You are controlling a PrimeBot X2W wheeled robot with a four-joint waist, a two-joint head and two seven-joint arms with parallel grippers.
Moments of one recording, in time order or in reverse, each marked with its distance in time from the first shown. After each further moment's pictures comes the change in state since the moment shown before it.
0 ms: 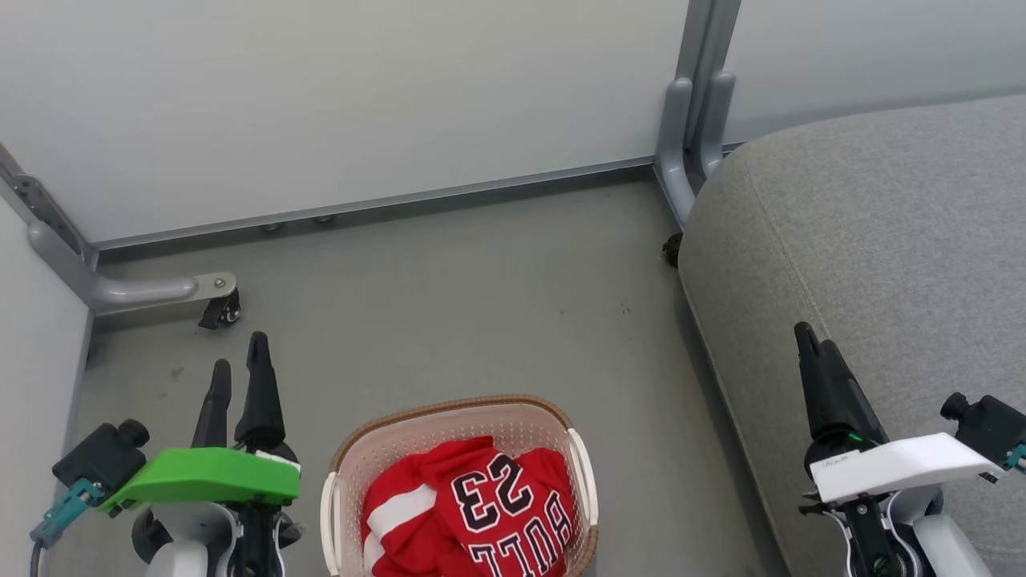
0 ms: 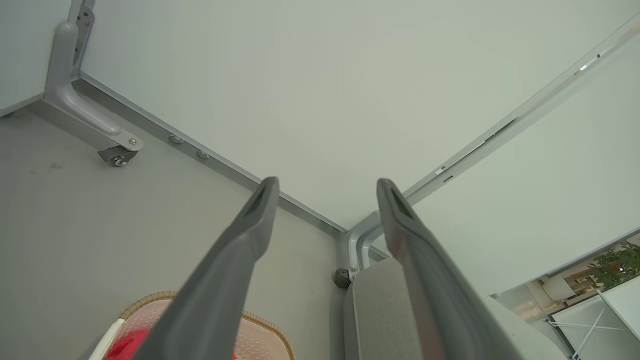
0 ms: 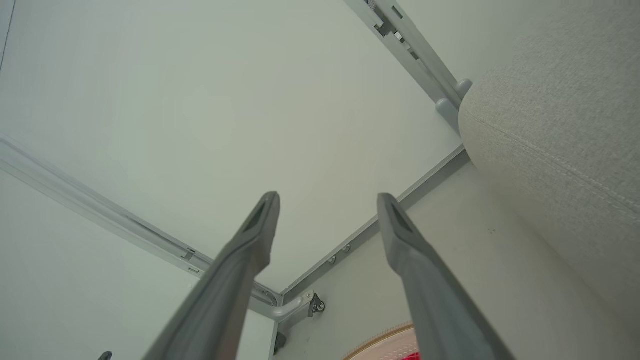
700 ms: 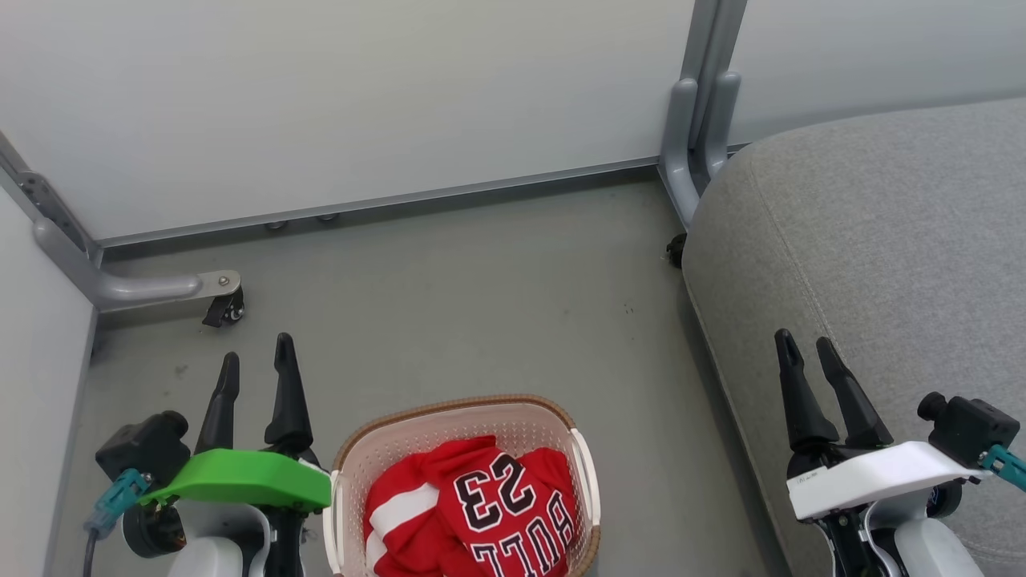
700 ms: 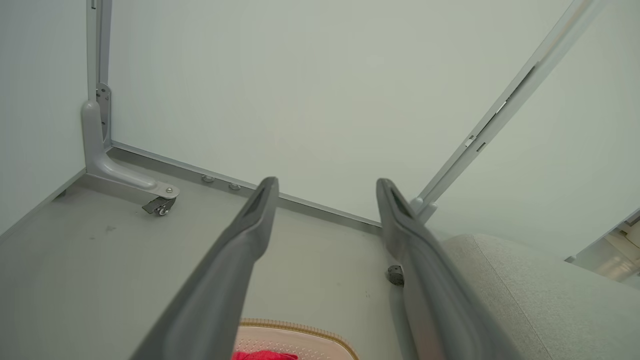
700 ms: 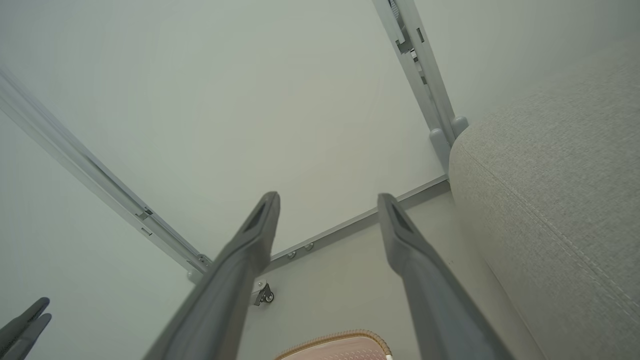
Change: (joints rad) left arm -0.002 0.001 -0.047 0.018 0.280 0.024 -0.061; right arm 0.012 0.027 -0.012 -0.007 -0.311 0.000 -0.029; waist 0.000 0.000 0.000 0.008
